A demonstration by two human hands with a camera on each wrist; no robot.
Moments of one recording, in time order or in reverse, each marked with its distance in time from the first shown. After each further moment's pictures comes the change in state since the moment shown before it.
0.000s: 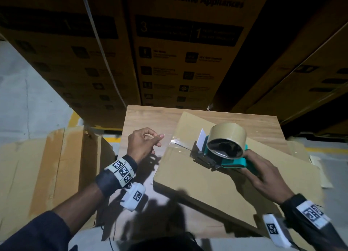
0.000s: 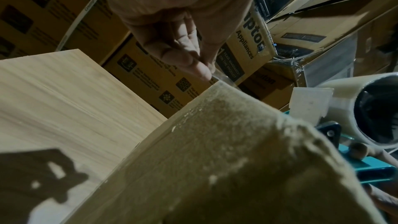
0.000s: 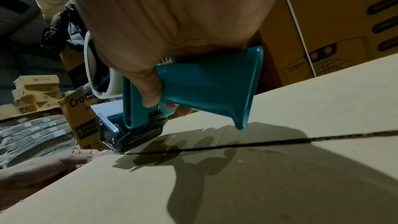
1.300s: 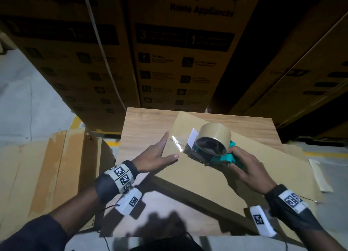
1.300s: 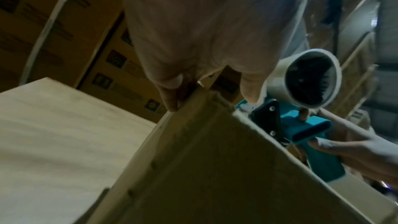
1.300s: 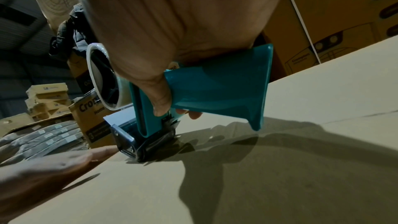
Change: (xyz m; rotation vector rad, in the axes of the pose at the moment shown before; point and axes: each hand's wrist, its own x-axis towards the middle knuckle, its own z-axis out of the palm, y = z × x) left_hand -0.050 0.014 0.013 0.368 -0.664 0.203; right_hand -0.001 0.017 0.020 0.027 -0.036 0.030
